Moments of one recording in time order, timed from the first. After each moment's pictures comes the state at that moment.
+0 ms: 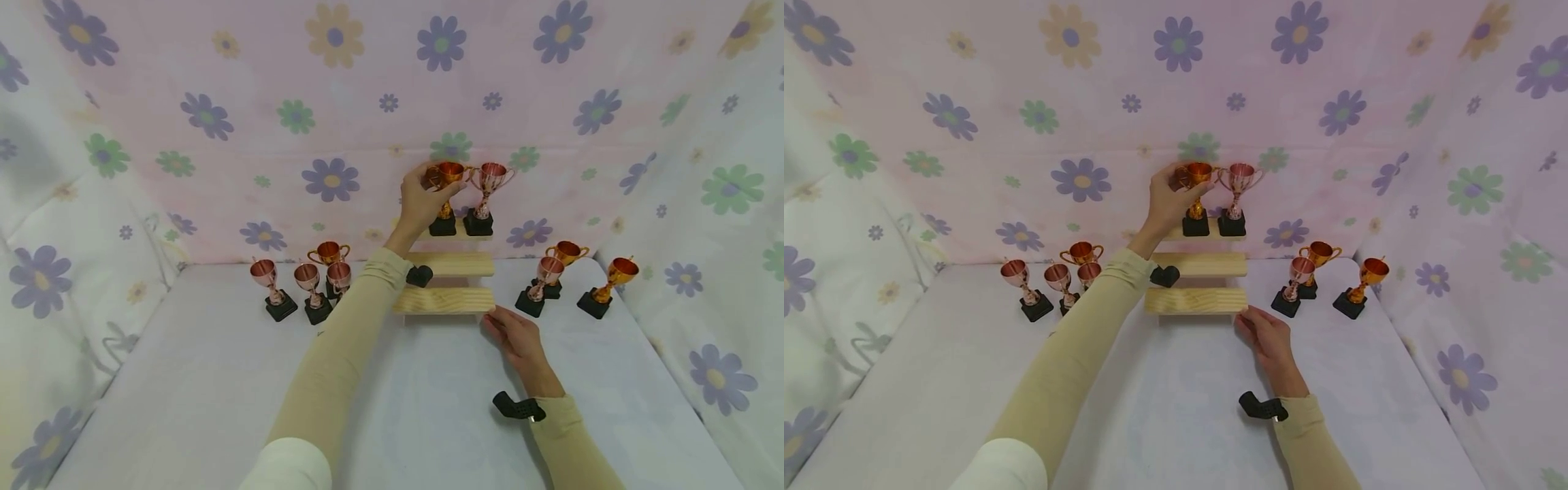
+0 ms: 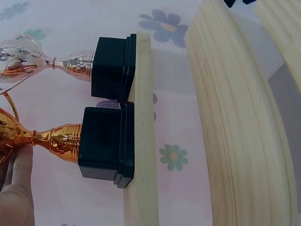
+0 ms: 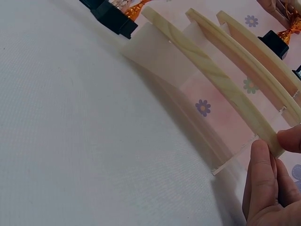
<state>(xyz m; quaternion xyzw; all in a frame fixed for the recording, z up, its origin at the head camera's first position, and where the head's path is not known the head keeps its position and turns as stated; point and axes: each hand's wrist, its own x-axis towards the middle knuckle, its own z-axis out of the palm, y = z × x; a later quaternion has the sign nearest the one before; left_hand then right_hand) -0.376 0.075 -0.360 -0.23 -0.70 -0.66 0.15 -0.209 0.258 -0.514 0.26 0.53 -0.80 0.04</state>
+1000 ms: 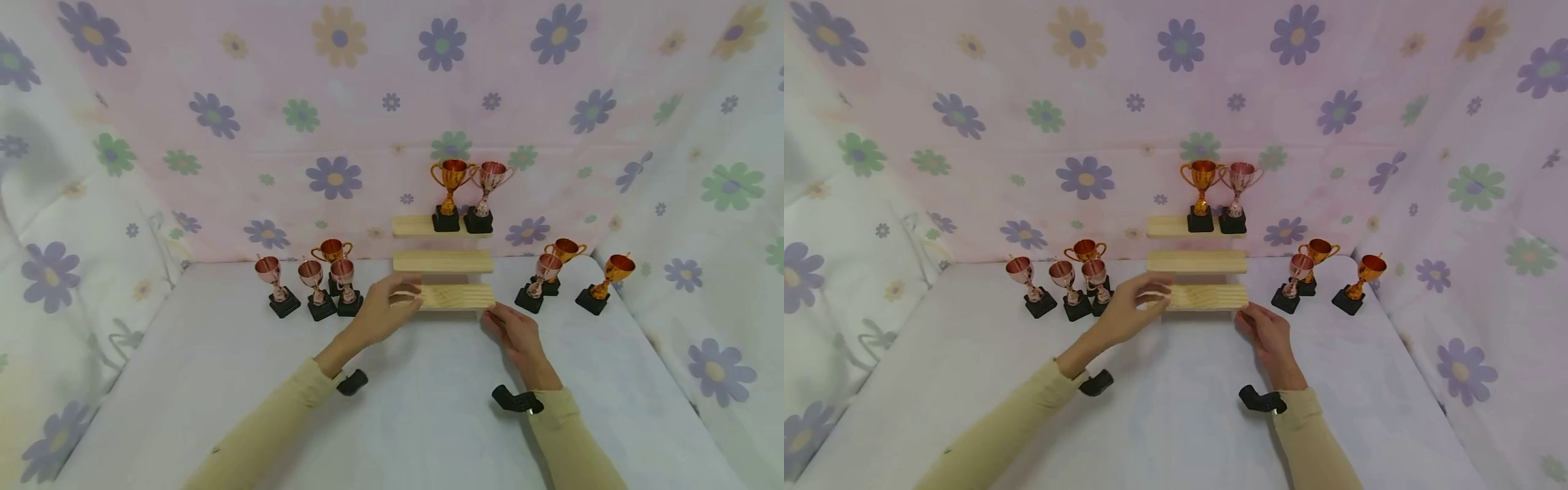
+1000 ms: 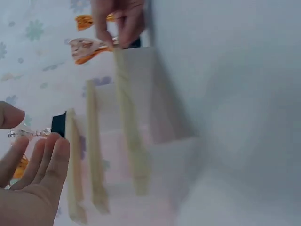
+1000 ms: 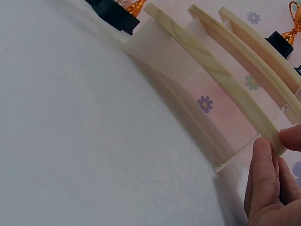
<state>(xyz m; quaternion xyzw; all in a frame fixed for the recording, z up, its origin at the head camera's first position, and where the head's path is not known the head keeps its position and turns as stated) -0.234 -0.027 -0.453 -0.30 -0.74 -0.60 -0.02 -0.207 0.255 -0.513 0.26 0.52 -0.81 0.02</state>
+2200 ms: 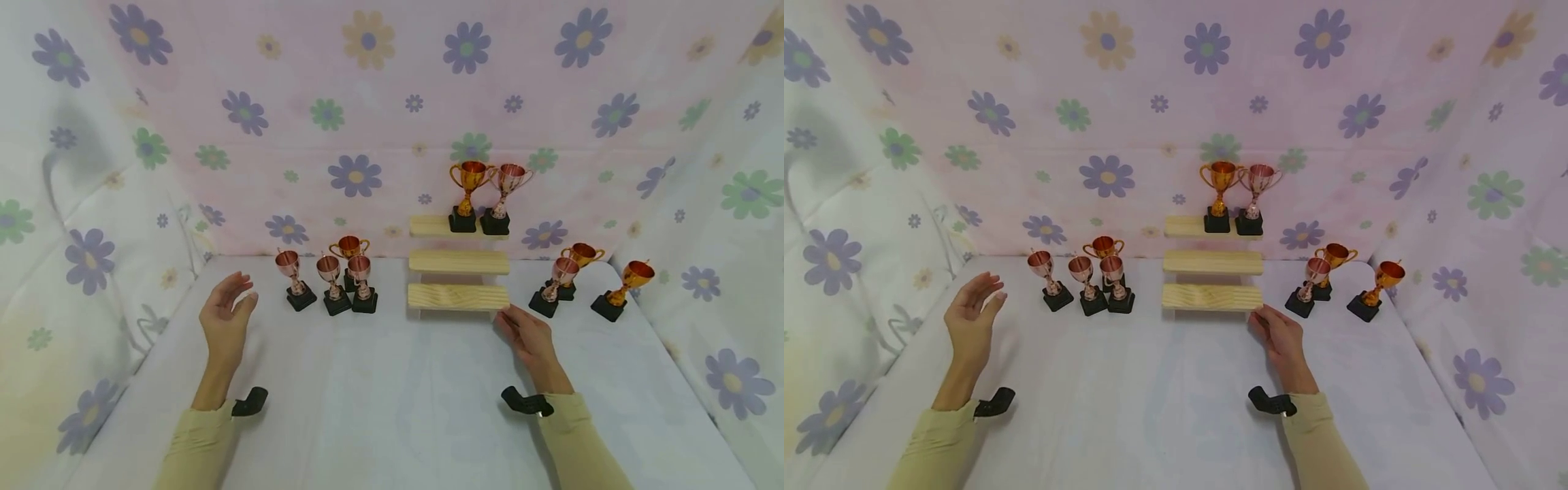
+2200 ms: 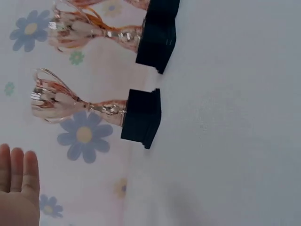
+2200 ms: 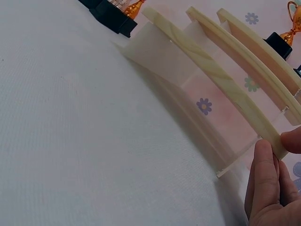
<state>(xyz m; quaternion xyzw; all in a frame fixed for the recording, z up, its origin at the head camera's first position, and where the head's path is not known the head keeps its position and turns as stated) -0.206 -0.254 -0.476 -0.07 -0.61 -0.74 0.29 -0.203 0.252 -0.507 0.28 0.48 -0.83 0.03</state>
